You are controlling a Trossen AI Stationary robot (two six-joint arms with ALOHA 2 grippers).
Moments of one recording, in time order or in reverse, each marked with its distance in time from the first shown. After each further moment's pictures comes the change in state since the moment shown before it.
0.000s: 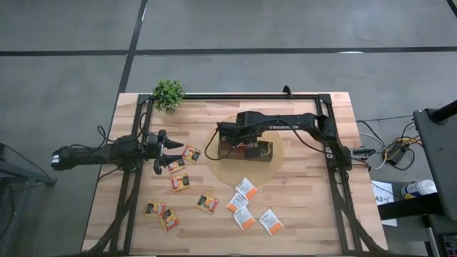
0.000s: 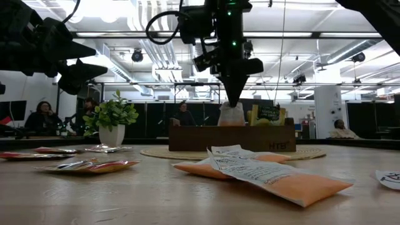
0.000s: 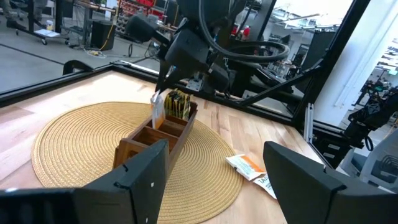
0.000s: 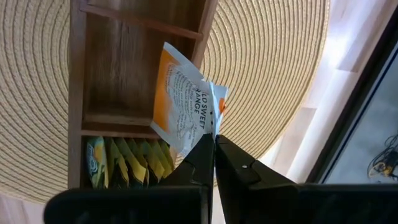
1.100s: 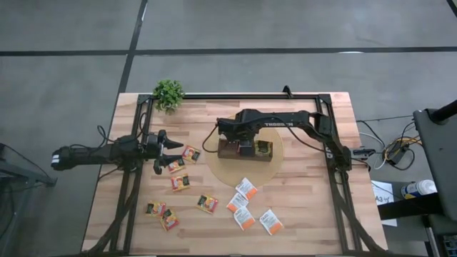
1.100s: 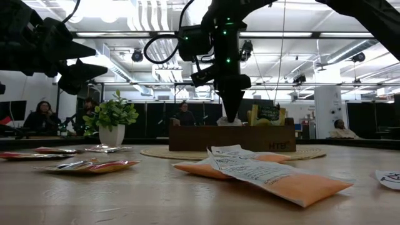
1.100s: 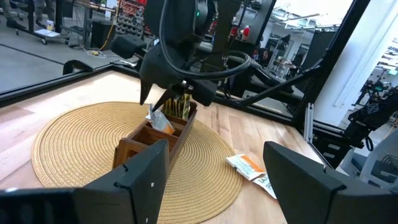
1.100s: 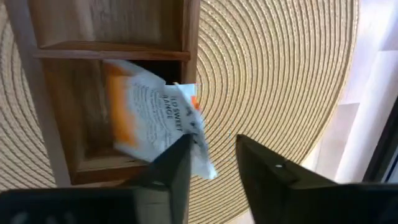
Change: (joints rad) left arm 0.000 0.000 0.000 0.000 0.000 0.000; right arm -0.056 0.045 -0.042 0.089 -0.087 0.136
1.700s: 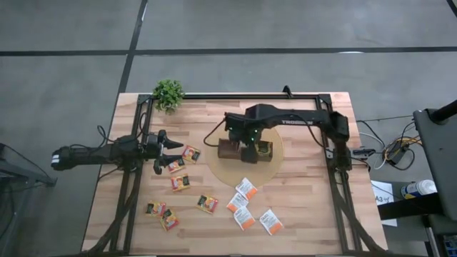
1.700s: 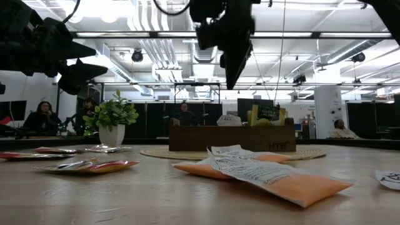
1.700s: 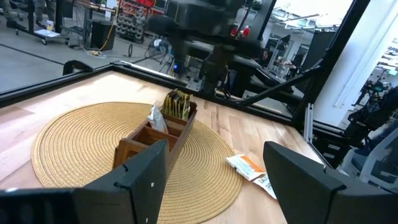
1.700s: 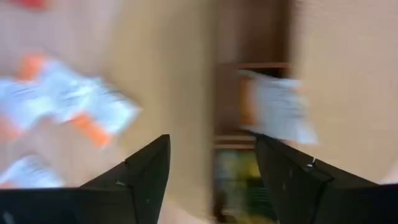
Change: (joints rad) left arm 0.000 0.000 0.000 0.000 0.000 0.000; right arm 0.039 -0.179 -0.004 -0.019 -0.333 0.120
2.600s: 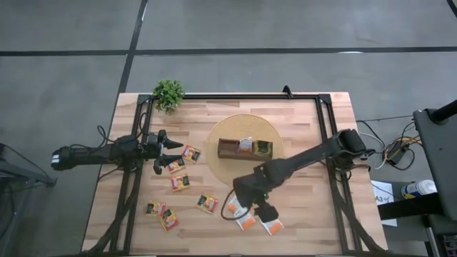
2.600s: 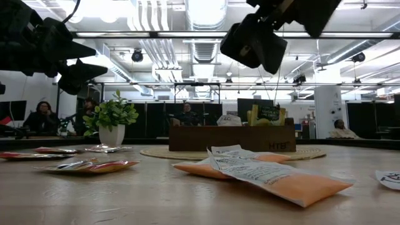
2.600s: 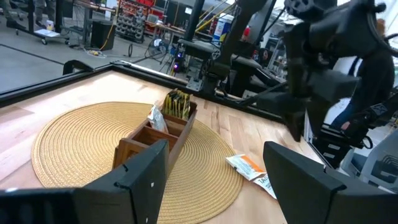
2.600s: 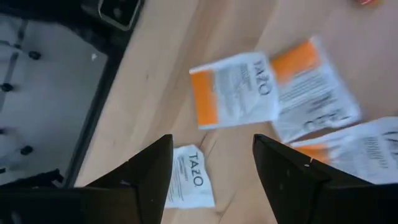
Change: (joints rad) left arm 0.000 0.000 0.000 0.000 0.000 0.000; right arm 0.450 -0.085 -0.354 0.477 -0.287 0.012
